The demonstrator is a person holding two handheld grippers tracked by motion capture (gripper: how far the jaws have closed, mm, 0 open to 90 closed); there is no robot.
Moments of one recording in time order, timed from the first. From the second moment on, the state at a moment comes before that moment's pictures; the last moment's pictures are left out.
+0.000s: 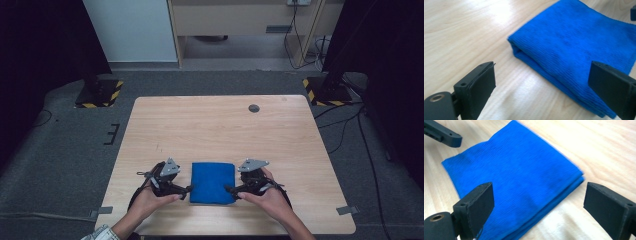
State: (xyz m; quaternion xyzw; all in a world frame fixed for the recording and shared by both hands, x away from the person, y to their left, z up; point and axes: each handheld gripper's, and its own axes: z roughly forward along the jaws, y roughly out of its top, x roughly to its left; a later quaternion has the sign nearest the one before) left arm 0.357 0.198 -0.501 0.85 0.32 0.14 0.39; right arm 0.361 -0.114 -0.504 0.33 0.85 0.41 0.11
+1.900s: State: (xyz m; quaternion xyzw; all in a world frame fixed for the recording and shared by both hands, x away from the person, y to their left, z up) left arm 0.434 0.279 -0.533 0.81 0.46 0.18 0.31; right arm 0.435 -0.251 -0.538 0.51 0.76 0.33 0.22
